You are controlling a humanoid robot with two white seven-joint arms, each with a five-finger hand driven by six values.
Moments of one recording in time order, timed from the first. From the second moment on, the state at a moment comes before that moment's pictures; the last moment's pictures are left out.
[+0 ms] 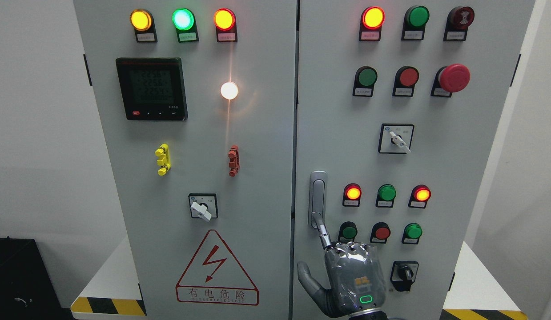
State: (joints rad) left arm 0.00 -0.10 -0.10 -0.07 0.07 -0.06 0.01; right arm -0.28 0.08 0.27 -1.73 1.56 0.09 -0.14
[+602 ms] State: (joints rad) left arm 0.00 -0.10 -0.10 -0.07 0.07 -0.06 0.01; right arm -0.28 0.08 0.27 -1.73 1.56 0.10 -0.14
